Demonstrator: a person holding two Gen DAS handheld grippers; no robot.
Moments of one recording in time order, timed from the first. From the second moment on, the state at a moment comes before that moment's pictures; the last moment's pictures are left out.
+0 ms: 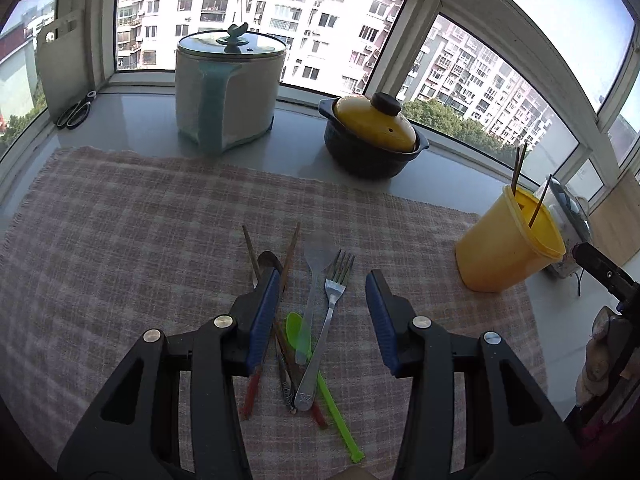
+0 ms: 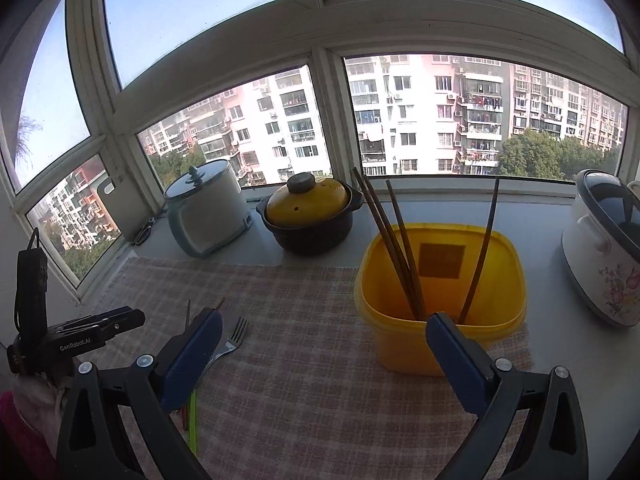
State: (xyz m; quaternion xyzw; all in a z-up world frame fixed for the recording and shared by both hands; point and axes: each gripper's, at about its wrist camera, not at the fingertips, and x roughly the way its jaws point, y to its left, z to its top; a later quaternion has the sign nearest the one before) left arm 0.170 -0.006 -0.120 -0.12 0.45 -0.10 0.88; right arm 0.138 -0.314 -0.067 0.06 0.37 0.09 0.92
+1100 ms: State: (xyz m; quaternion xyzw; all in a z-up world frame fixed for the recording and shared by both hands) left arm 0.225 0.024 -0.216 -0.19 0.55 -0.13 0.81; right arm 0.228 -0.199 -0.226 0.22 0.61 0.18 0.74
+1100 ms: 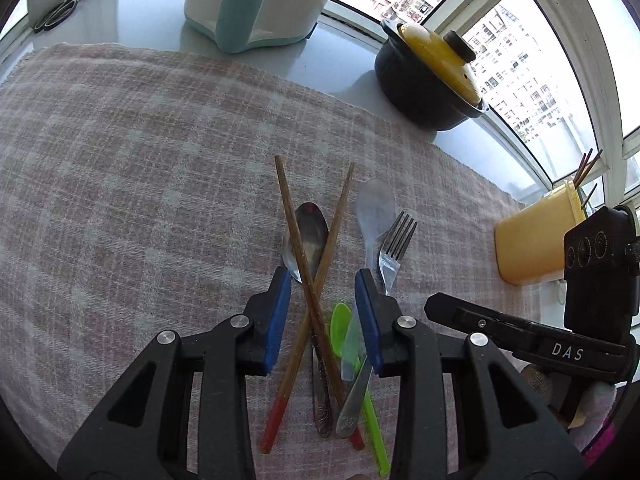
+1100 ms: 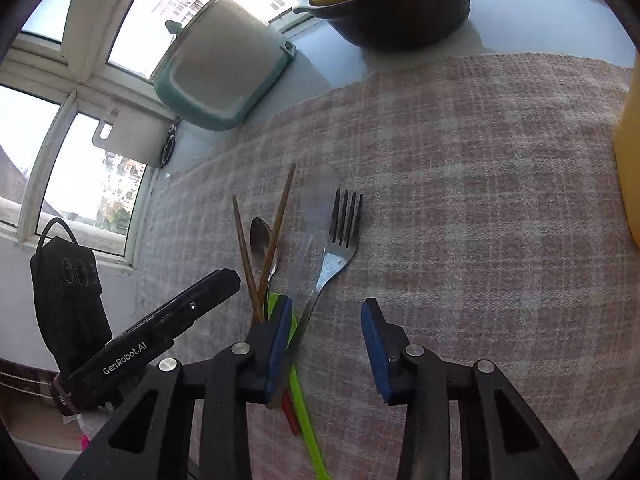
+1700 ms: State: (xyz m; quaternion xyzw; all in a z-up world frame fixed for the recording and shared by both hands) left arm 0.239 0.024 -0.230 -0.19 0.56 -0.13 0.80; right arm 0.247 -0.172 -0.251 0.22 0.64 0.16 0.72
